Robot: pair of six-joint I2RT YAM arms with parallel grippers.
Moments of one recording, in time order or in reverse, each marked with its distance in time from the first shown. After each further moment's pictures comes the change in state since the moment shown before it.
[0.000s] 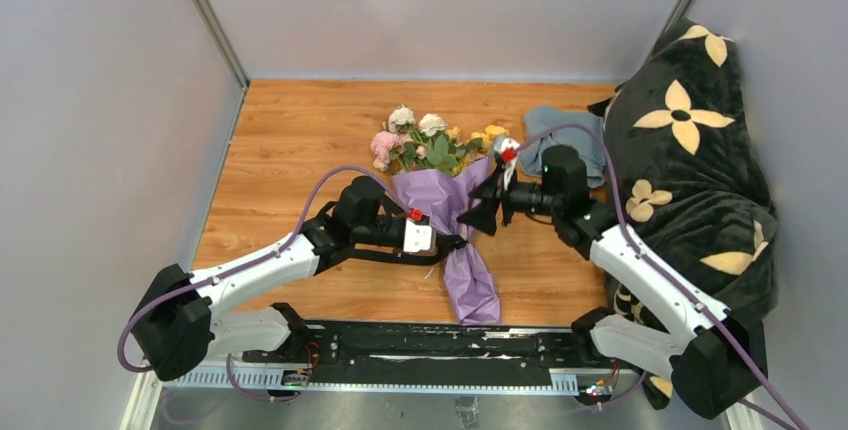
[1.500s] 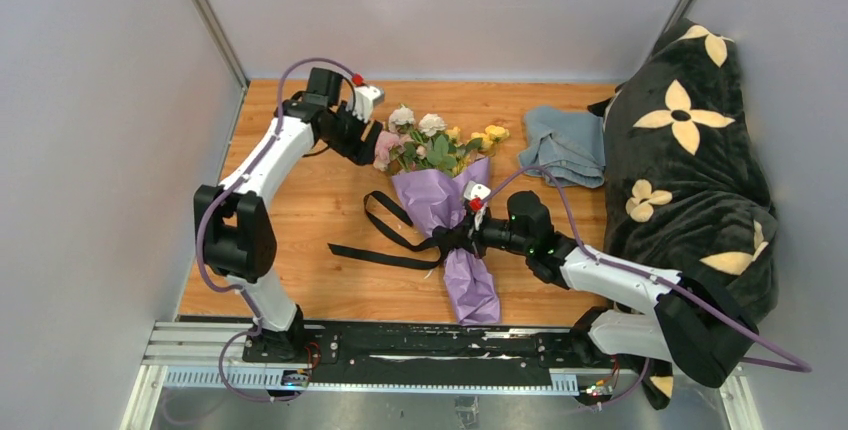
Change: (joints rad) left arm 0.575 0.539 0.854 -0.781 -0.369 -0.387; right arm 0.244 0.104 -0.446 0.560 0.201 -0.044
